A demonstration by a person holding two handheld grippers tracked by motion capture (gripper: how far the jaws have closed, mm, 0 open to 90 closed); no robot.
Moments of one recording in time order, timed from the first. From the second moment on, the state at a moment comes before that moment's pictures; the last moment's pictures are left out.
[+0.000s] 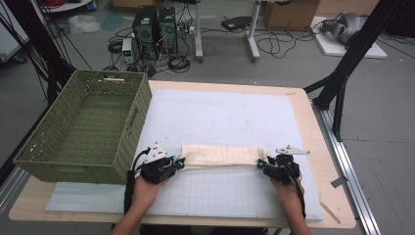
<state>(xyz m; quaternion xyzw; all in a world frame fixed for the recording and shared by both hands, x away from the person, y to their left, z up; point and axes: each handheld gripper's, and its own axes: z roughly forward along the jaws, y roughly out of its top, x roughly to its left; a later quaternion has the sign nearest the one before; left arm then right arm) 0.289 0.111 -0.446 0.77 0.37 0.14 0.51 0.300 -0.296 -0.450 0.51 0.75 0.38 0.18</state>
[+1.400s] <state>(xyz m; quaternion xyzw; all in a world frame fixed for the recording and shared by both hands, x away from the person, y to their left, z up) 0.265 0.133 -0.372 0.72 0.31 0.21 0.58 0.361 -0.278 -0.369 0.39 0.76 0.46 0.24</state>
